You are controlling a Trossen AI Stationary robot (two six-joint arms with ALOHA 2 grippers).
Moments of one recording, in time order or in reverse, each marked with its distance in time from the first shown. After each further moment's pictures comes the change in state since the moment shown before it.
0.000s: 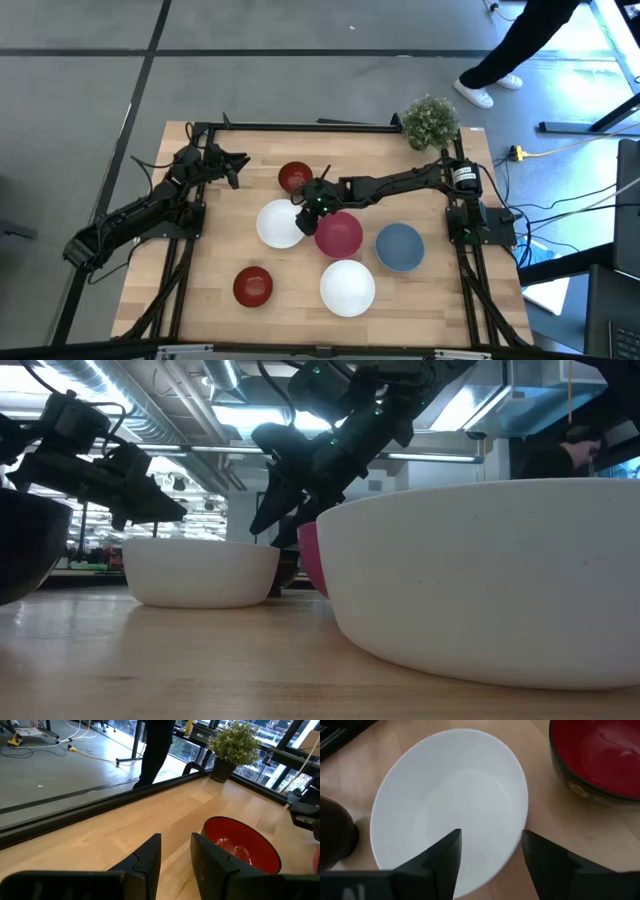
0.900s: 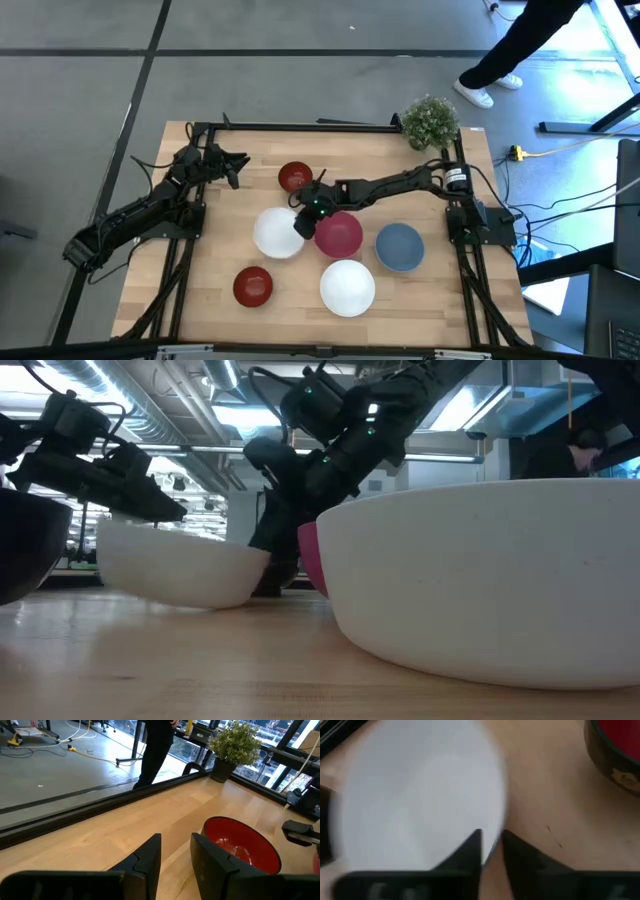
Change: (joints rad) left arm 0.000 0.000 0.000 0.000 0.000 0.000; right arm 0.000 0.069 0.005 0.077 -0.078 -0.017
